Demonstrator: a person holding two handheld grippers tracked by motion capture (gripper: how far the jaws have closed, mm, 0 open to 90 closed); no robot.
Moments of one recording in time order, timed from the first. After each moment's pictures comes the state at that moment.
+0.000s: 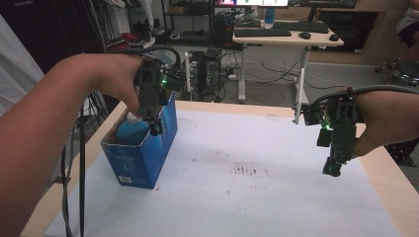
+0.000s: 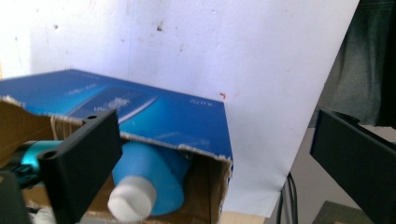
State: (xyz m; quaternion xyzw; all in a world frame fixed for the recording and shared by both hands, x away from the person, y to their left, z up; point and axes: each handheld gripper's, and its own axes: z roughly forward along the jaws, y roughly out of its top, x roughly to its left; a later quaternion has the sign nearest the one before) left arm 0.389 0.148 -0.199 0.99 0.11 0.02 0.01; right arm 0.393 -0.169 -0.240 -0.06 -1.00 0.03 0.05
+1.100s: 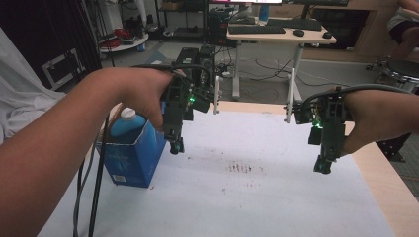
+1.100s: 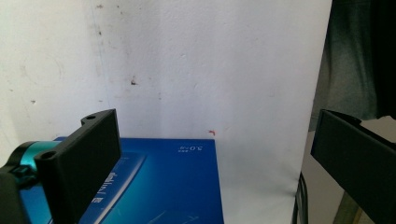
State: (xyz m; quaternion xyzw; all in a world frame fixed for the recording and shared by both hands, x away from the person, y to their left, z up) left arm 0.381 0.093 -0.227 1.00 0.01 0.00 0.00; right arm 0.397 -0.163 -0.245 -0.06 -1.00 0.03 0.06
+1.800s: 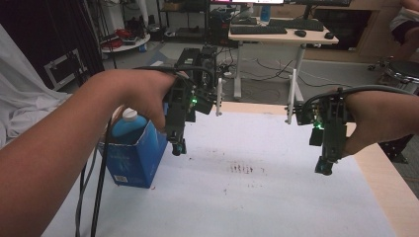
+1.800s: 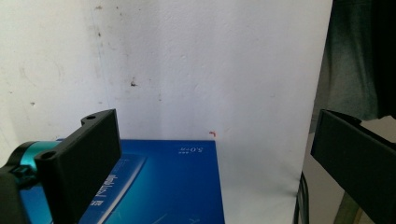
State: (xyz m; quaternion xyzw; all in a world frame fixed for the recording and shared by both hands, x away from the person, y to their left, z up) left arm 0.382 0.092 -0.228 1.00 0.01 0.00 0.00; right arm 0.397 -0.161 -0.245 -0.05 -1.00 0.03 0.06
